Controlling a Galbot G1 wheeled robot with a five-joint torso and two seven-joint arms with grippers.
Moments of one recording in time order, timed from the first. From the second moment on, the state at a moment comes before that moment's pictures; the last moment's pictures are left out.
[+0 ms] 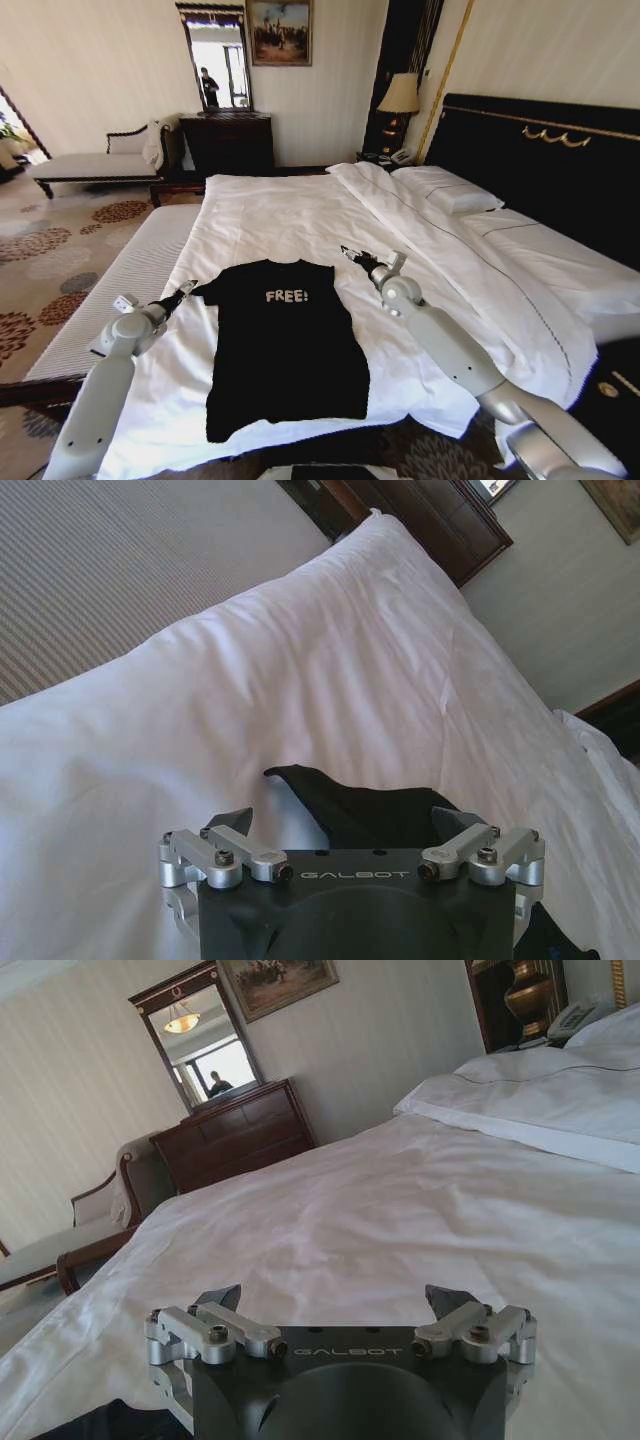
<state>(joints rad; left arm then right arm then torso) 1.00 -1.02 -0.69 -1.55 -1.45 0.51 -0.40 -0.57 0.99 -0.03 1.52 1.15 -0.22 0.31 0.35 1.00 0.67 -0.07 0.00</state>
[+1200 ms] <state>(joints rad) 0.88 -1.08 -0.62 -1.37 -1.29 0.37 -0.22 -0.60 0.97 -0.01 1.51 1.19 -0.24 0.34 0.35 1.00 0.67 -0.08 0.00</state>
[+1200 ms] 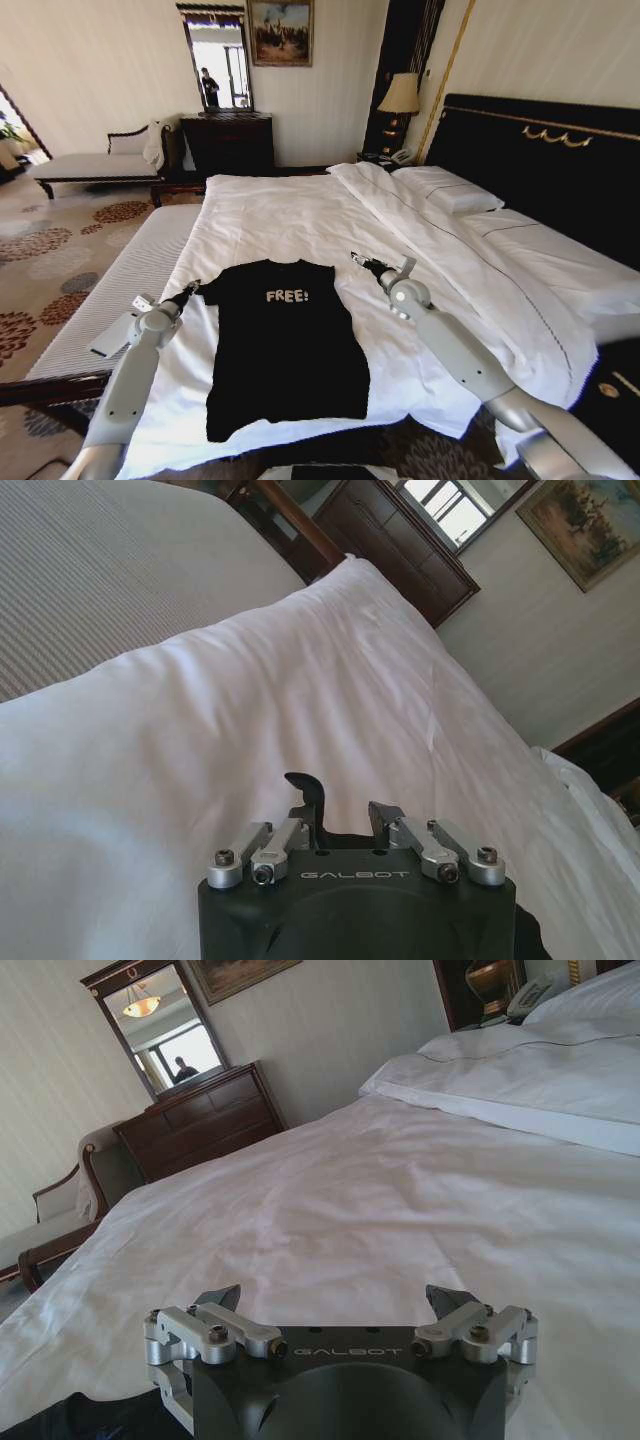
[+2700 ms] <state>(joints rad) 0.72 -1.12 -0.15 -1.49 -1.18 0.29 -0.27 -0.64 0.96 0.04 1.51 1.18 -0.25 0.36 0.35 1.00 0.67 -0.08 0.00</state>
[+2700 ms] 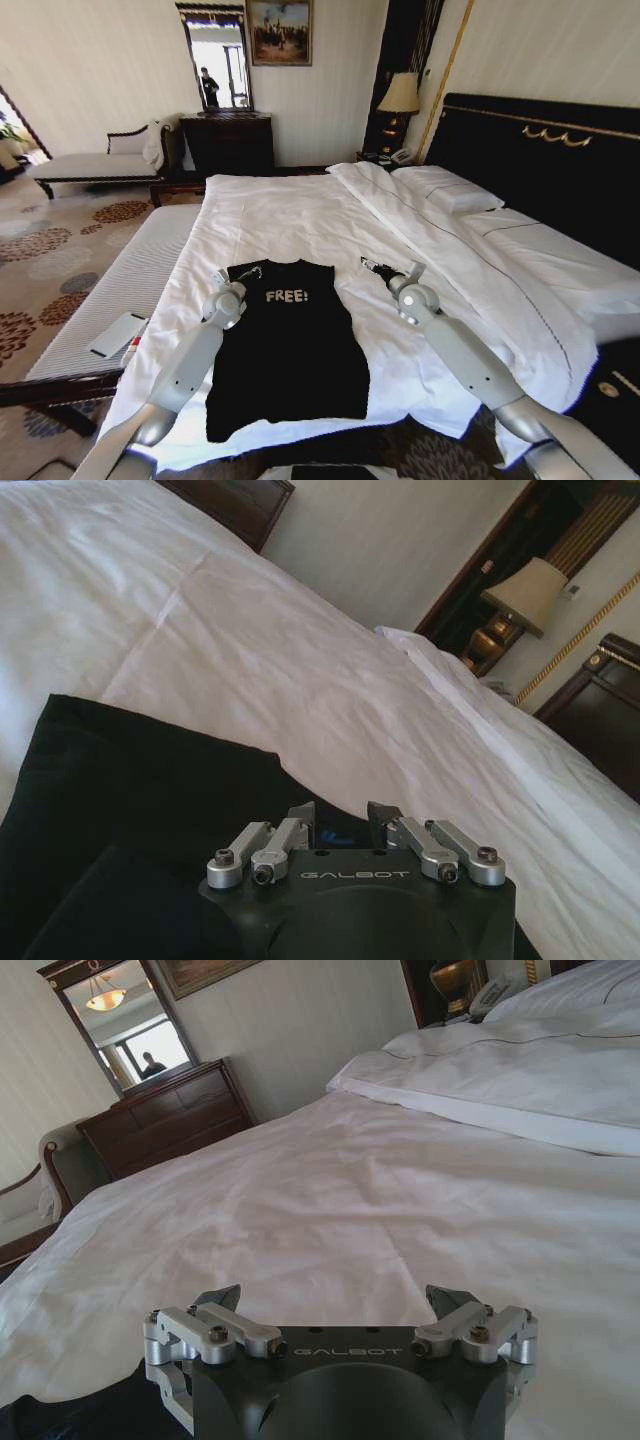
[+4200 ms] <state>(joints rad) 0.52 -1.20 -0.34 -0.98 -1.09 0.36 -0.06 -0.60 0.97 -0.01 1.49 1.17 -0.26 0.36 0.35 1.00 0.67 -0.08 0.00</state>
